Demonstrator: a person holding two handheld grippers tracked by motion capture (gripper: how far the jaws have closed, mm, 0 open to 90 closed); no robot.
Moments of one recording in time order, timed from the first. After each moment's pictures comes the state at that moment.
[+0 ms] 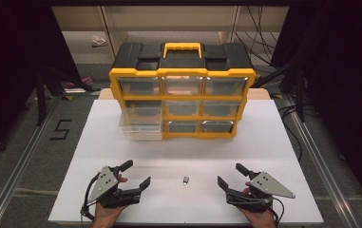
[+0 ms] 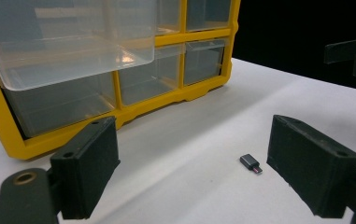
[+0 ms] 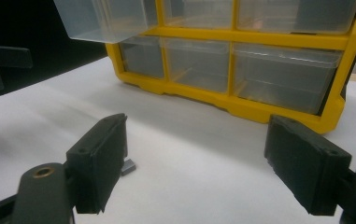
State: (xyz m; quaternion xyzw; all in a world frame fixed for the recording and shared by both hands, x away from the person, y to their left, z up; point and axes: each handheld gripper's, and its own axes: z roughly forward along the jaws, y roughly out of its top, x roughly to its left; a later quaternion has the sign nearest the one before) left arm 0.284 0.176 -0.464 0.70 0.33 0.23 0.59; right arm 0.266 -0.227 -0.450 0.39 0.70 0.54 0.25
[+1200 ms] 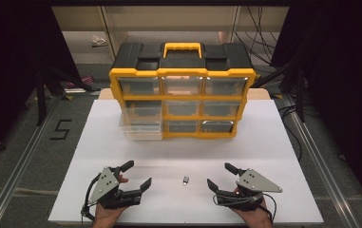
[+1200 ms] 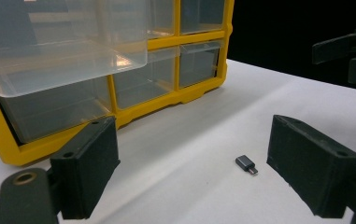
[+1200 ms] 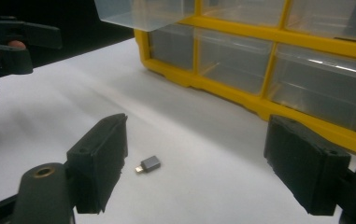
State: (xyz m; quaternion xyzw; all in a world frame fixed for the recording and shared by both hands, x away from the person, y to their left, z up) left arm 0.282 0.174 -0.463 0.70 0.32 0.23 0.60; right arm 0.271 -0.203 -0.439 0.35 0.74 0.52 0.23
